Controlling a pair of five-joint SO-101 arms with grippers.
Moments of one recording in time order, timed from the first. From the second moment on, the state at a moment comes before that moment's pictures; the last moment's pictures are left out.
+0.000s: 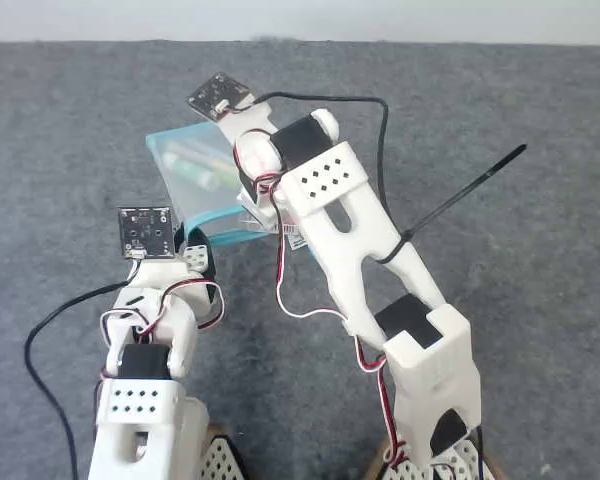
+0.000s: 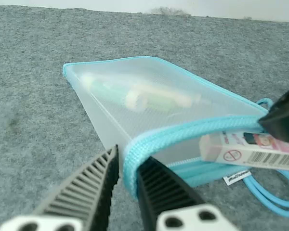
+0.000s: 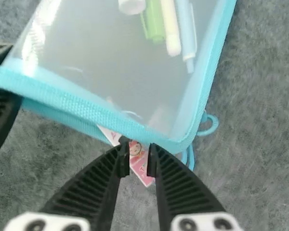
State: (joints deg) left arm -5.5 -70.5 86.3 28.7 8.1; right arm -38.1 25.9 -41.8 95.3 13.6
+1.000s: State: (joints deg) left arm -5.5 -70.5 86.3 28.7 8.1; right arm -29.9 10.5 -6.9 80.8 13.5
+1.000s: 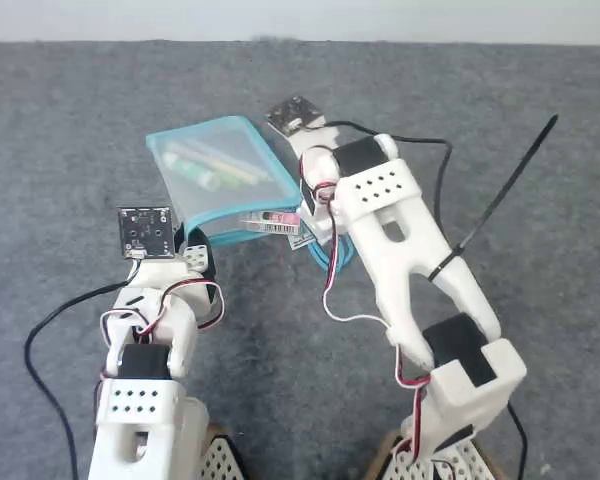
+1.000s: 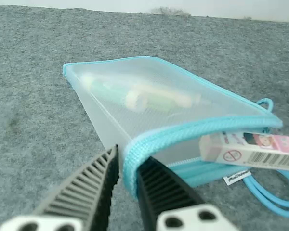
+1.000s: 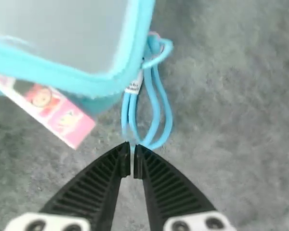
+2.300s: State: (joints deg) left arm -5.5 -72.1 79.9 39.5 8.1; right arm -25.1 -18.8 46.3 33.1 10.9
